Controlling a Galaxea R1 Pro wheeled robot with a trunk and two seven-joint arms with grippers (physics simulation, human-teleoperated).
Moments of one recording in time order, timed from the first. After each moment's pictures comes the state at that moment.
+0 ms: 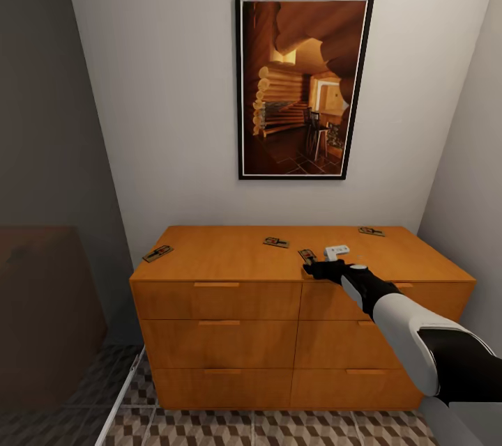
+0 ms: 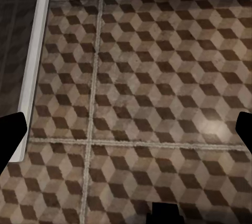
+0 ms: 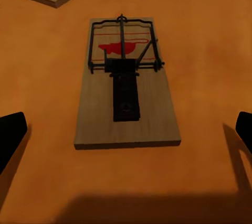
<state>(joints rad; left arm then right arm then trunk) -0.01 0.06 -0.01 -0.28 0.00 -0.40 0.09 -1.08 -0.05 0.00 -0.16 0.08 0.11 0.24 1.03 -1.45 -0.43</state>
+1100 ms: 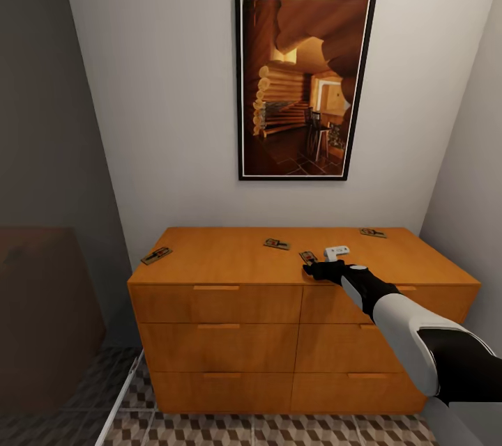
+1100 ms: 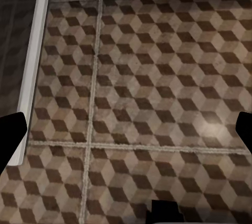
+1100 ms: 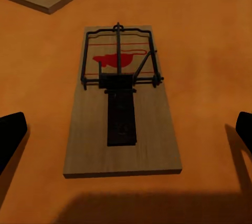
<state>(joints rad) -0.01 0.06 -0.01 -0.27 0.00 -0.40 0.09 -1.08 -0.05 0.00 -0.15 0.08 0.10 0.24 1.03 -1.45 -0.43</state>
